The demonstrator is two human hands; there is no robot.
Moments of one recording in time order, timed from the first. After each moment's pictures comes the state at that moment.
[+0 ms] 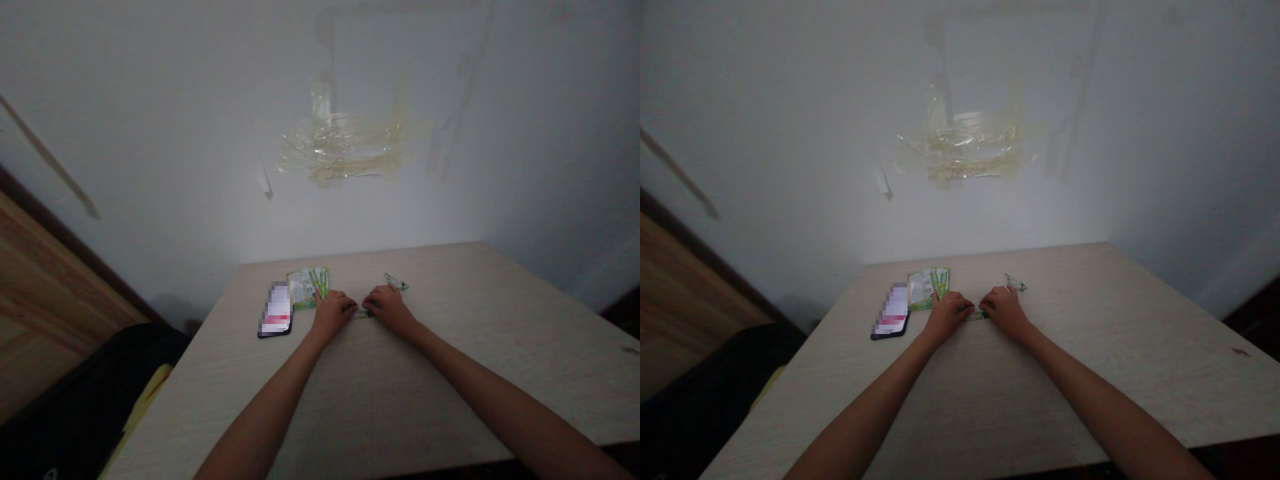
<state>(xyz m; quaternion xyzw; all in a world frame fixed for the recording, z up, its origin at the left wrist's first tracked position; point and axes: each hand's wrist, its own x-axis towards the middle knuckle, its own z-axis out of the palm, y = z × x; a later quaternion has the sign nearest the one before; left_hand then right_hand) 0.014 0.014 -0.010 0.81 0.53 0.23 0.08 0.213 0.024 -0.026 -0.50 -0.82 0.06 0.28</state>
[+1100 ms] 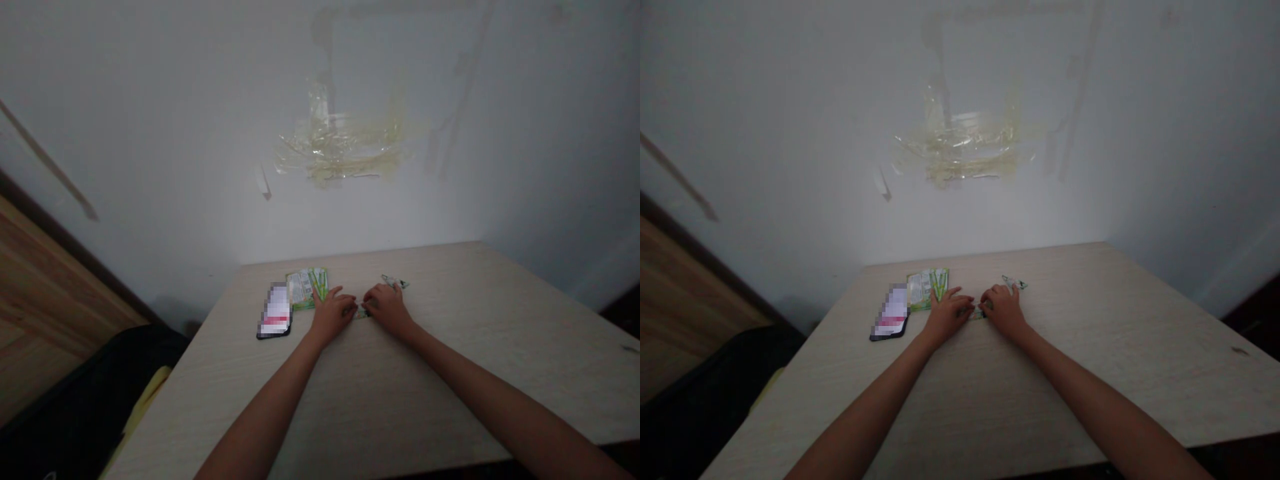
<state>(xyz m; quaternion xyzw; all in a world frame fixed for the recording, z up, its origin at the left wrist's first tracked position) 0.012 0.010 -0.012 0.84 0.50 0.23 0.07 0.207 0.018 -0.027 -0.53 -0.79 0.01 0.31</state>
